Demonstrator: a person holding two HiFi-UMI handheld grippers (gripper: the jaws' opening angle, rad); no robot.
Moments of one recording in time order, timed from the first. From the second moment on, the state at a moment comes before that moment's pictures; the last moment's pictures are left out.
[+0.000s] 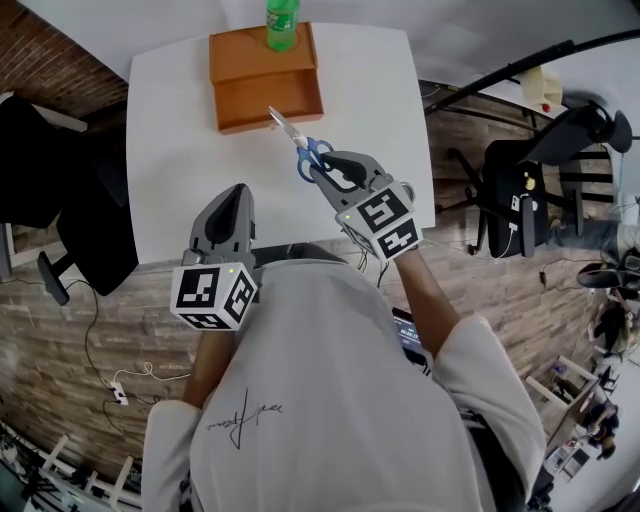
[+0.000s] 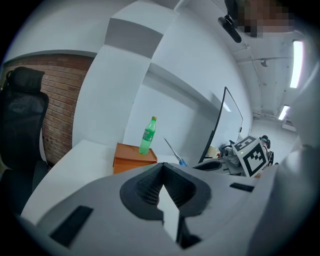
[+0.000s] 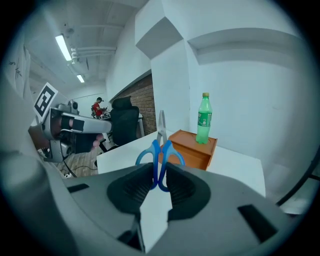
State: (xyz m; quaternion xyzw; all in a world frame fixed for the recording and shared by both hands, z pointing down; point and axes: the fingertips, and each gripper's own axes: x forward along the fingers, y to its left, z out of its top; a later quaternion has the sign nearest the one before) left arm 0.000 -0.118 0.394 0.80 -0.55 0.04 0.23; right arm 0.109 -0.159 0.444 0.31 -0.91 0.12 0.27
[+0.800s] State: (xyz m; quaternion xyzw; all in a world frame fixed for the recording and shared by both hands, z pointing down) left arm -0.001 -0.130 0.380 0.80 -0.55 0.03 0.22; right arm 0.132 -0.157 0.386 0.37 -0.91 0.10 0.16
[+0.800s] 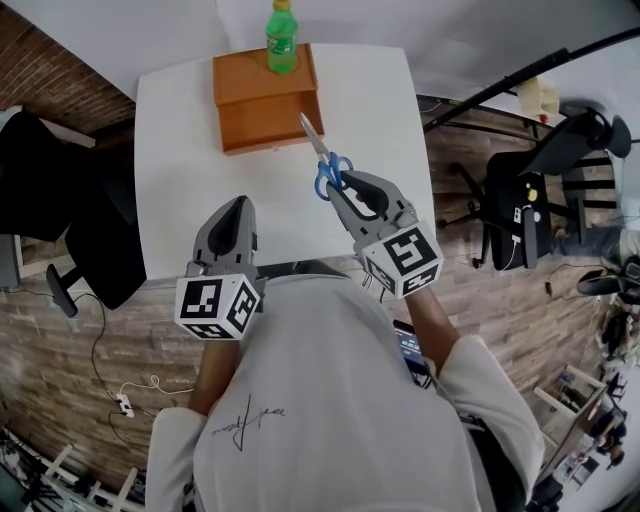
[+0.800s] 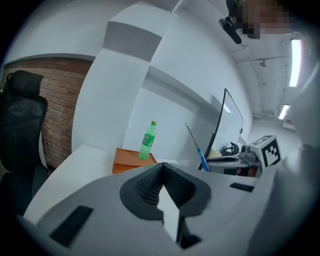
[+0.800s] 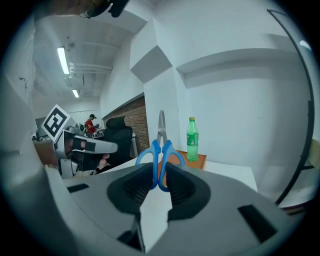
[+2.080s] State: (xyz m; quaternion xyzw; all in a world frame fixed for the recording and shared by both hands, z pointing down) left arm 0.014 -0.131 0.371 0.81 -0.54 0.03 0.21; right arm 0.141 -0.153 0.363 0.36 -0.92 0.08 0.13
